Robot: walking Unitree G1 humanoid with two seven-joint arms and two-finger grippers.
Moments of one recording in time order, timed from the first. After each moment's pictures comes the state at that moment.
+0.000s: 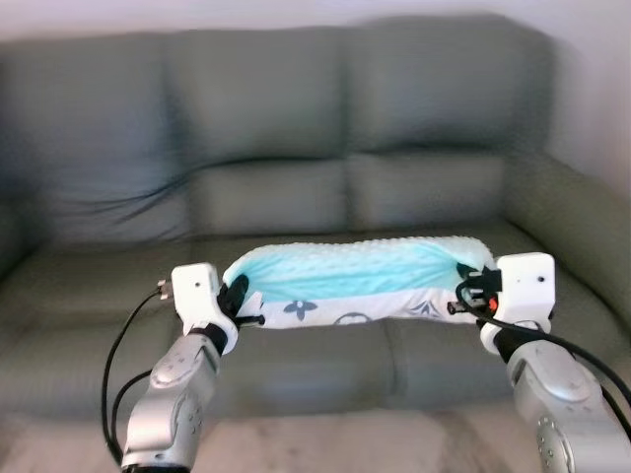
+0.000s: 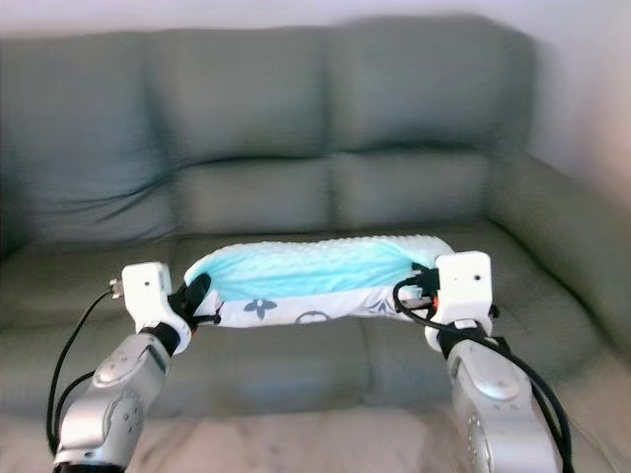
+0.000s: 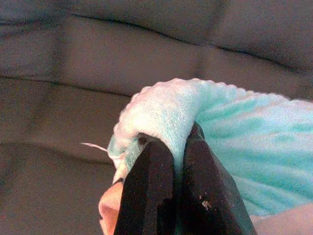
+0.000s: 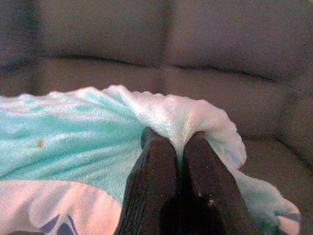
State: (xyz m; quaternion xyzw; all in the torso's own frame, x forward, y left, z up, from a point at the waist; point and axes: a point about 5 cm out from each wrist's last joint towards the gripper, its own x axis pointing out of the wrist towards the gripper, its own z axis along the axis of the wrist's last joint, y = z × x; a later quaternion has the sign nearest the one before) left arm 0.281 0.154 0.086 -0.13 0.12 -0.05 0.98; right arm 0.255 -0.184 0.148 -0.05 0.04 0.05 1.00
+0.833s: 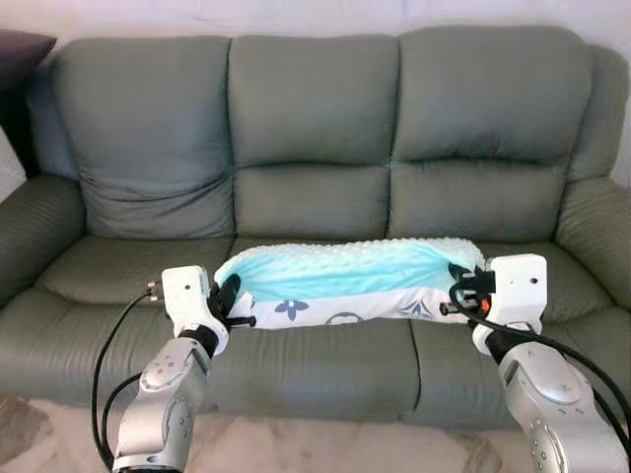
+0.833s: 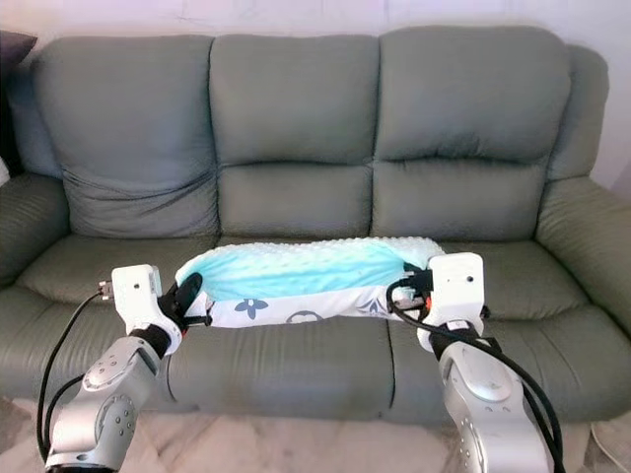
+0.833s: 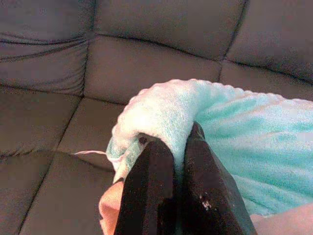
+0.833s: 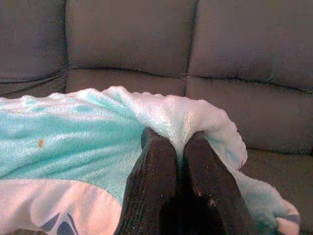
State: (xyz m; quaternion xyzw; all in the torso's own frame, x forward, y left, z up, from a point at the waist) left arm 0.281 0.156 0.088 -0.14 0.10 -0.06 0.98; right arm 0.254 -0.183 0.146 -0.05 0.04 0.05 1.00
